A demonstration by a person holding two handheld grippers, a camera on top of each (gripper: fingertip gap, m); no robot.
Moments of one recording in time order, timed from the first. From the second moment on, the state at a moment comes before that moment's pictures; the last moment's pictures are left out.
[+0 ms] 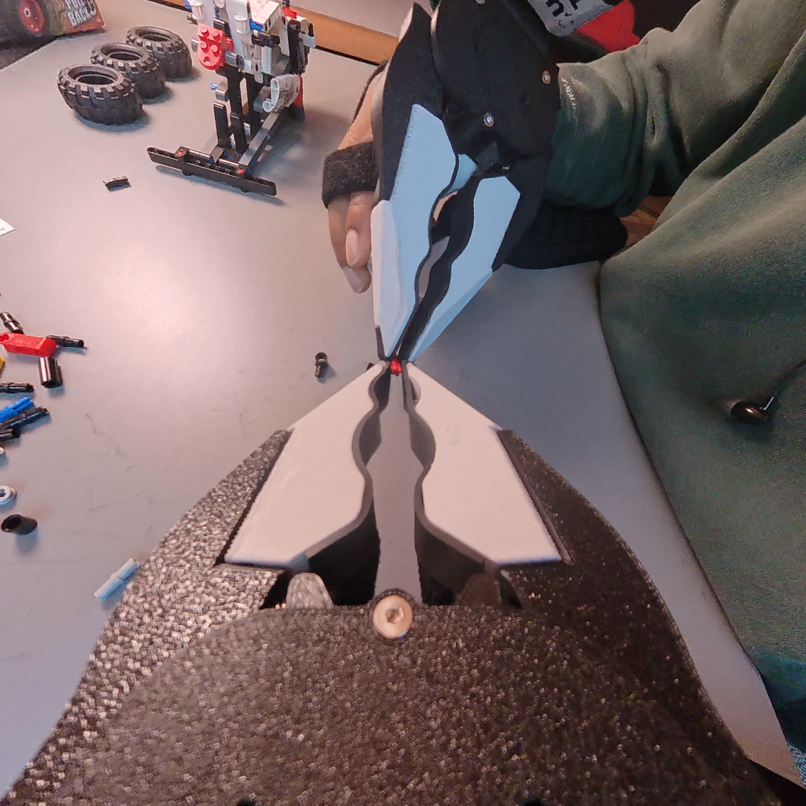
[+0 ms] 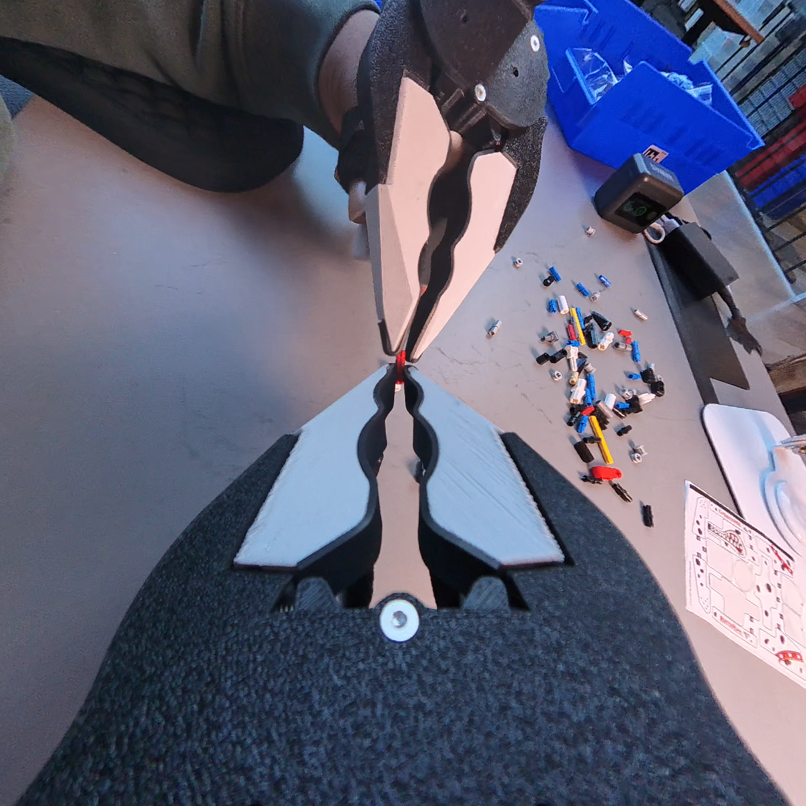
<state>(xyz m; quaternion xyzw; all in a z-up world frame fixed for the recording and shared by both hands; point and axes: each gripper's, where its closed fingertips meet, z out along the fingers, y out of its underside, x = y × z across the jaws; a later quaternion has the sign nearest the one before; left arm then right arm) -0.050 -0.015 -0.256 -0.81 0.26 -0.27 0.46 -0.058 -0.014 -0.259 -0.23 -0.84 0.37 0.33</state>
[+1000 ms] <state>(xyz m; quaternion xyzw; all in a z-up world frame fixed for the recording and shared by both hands) -0.042 -0.021 -0.198 -0.71 0.25 -0.32 0.57 -0.048 -0.021 -0.199 -0.28 -0.70 0.60 0.25</state>
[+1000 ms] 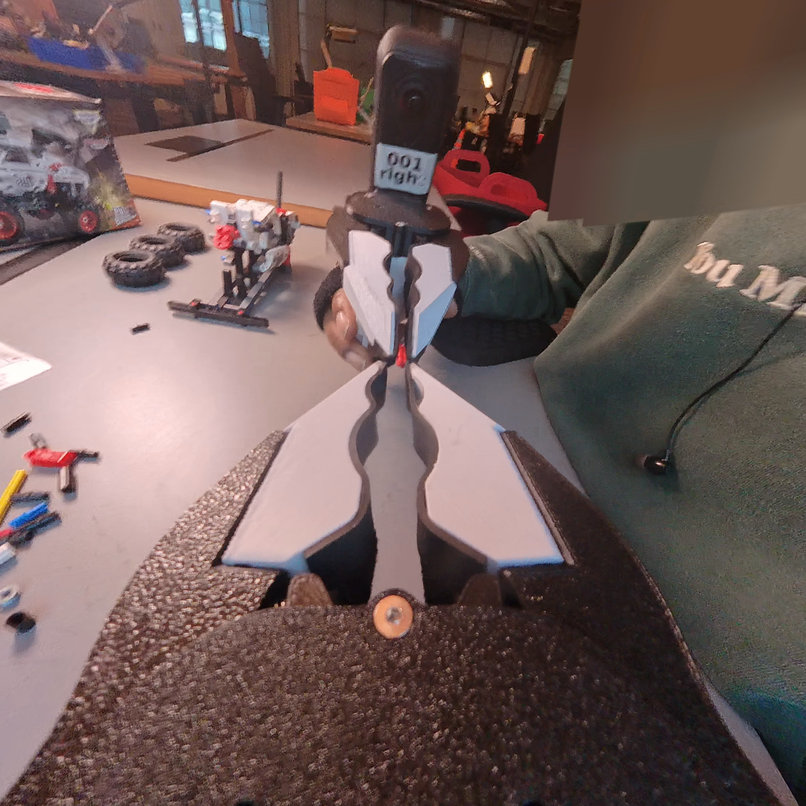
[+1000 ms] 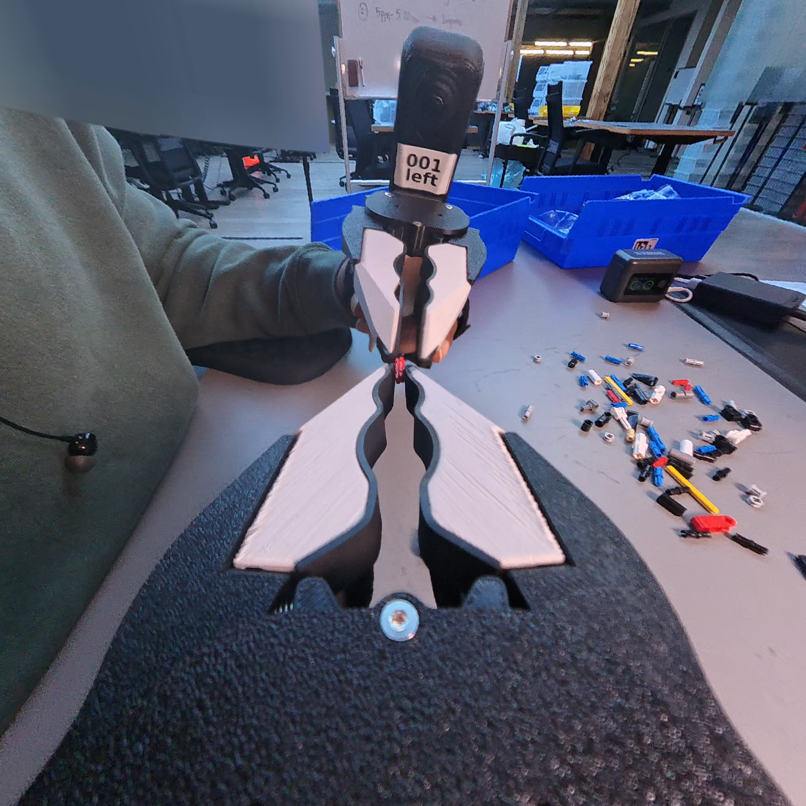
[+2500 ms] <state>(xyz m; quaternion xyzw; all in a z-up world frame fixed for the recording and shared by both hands) -0.044 -0.007 -0.254 -0.79 0.32 -0.15 0.51 -0.048 -0.004 -0.250 -0.38 -0.73 0.54 0.16</state>
